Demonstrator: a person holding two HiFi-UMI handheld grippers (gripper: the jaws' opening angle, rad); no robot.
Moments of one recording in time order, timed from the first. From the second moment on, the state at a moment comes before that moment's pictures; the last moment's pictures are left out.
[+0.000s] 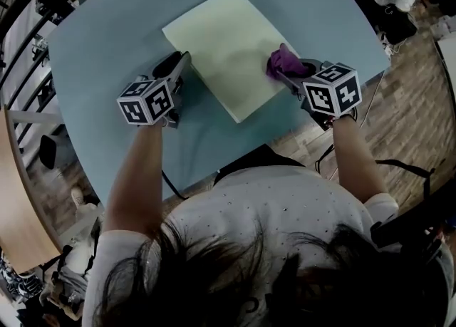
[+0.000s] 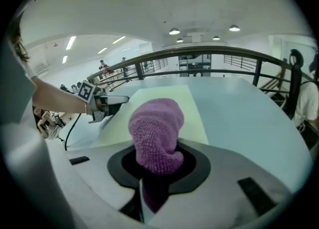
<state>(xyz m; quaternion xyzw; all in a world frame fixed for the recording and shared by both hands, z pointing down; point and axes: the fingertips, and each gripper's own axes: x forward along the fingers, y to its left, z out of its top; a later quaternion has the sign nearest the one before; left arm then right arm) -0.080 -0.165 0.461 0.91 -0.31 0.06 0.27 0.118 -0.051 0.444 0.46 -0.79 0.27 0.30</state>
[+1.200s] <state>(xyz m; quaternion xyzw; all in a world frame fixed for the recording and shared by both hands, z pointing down) -0.086 -0.168 0.461 0.92 -0.30 0.06 0.26 -0.040 0.000 0.439 0.30 -0.89 0.25 0.26</state>
